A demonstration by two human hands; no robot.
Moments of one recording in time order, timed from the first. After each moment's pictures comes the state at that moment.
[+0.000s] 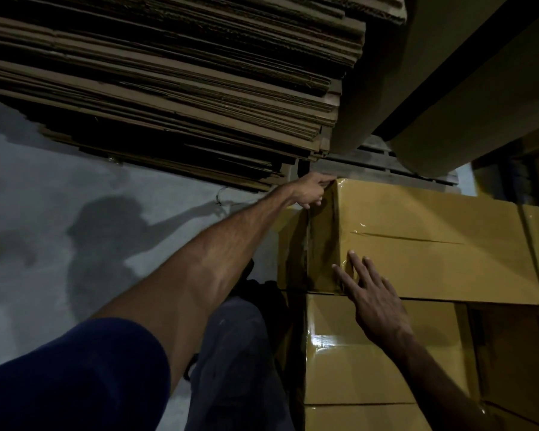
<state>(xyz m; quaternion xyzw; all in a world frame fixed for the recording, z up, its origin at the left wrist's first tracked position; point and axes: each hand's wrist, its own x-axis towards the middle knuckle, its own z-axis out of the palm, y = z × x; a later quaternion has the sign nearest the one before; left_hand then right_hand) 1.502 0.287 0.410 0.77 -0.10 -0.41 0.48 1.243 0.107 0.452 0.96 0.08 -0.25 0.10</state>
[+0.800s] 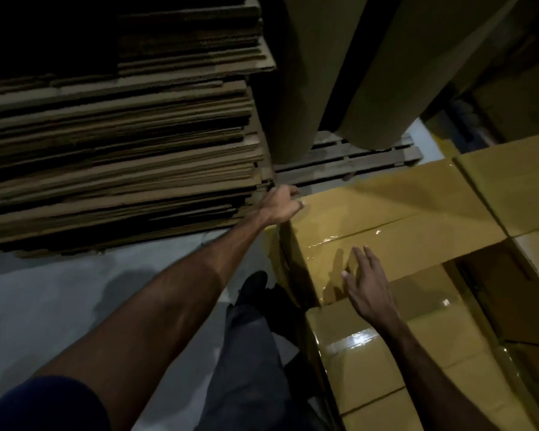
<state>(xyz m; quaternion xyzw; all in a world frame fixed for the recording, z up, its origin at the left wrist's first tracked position) 1.522 0.237 0.473 0.87 -0.19 -0.29 0.35 1.255 0.088 0.471 0.93 -0.24 -0.09 -0.27</state>
